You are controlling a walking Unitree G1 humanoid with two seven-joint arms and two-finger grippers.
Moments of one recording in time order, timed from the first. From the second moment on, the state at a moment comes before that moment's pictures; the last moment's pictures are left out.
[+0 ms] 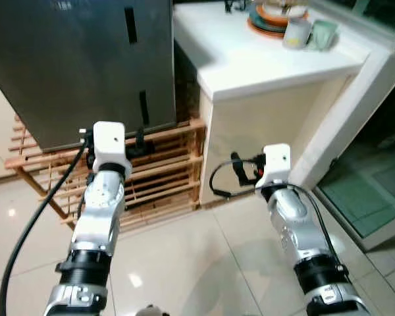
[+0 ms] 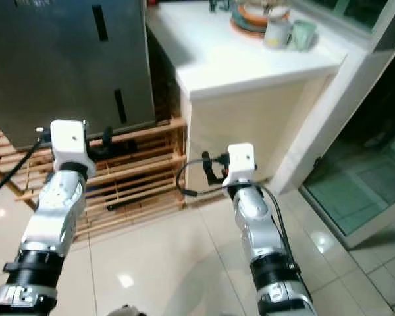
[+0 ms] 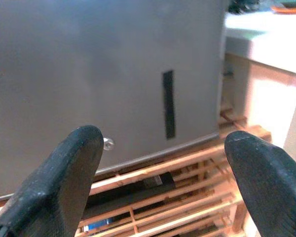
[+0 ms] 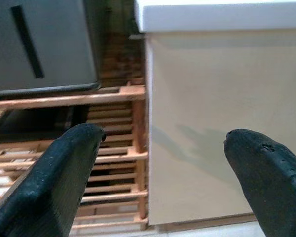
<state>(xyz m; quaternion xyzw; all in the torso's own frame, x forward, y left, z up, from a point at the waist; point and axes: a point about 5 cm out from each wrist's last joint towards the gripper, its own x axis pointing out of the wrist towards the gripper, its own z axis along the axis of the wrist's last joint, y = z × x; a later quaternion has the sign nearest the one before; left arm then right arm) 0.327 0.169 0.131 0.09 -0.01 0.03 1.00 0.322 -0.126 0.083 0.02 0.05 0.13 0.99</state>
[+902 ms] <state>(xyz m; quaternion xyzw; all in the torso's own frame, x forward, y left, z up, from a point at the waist) 0.328 0.182 0.129 0.07 0.00 0.03 1.00 0.314 -0.118 0.068 0.04 0.06 0.12 0.99</state>
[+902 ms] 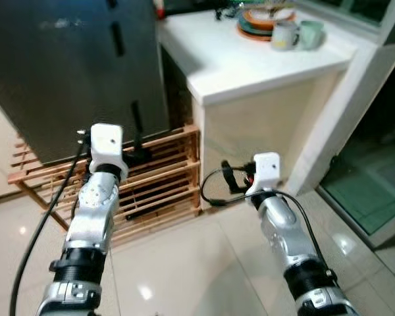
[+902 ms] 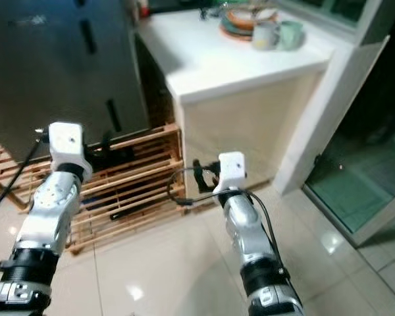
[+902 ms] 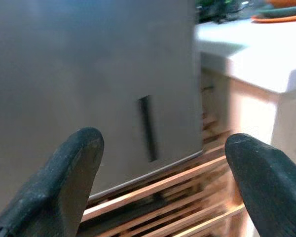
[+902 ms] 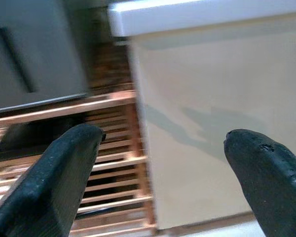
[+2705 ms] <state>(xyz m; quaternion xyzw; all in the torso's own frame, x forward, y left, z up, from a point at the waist) 0.320 0.166 0.121 0.05 0.01 0.03 1.00 0.293 -0.130 0.044 0.02 0.11 0.15 0.98</state>
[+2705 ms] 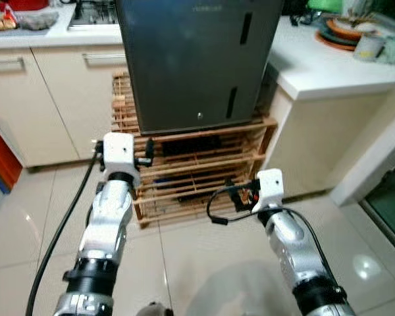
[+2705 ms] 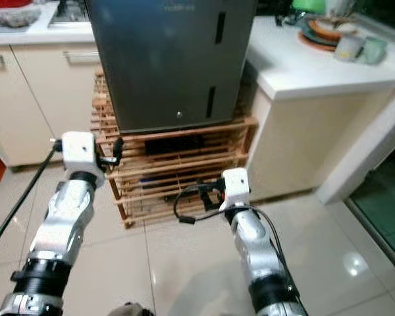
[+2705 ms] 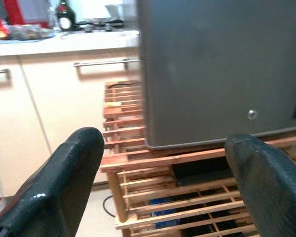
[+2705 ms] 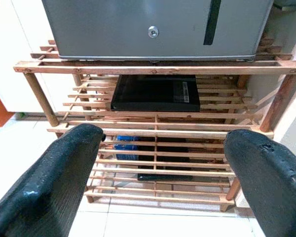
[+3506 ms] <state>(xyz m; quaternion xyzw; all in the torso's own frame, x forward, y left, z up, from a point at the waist) 0.324 0.163 0.115 0.06 0.02 0.03 1.00 0.295 -0.155 0.060 0.02 0.07 0.08 0.99</state>
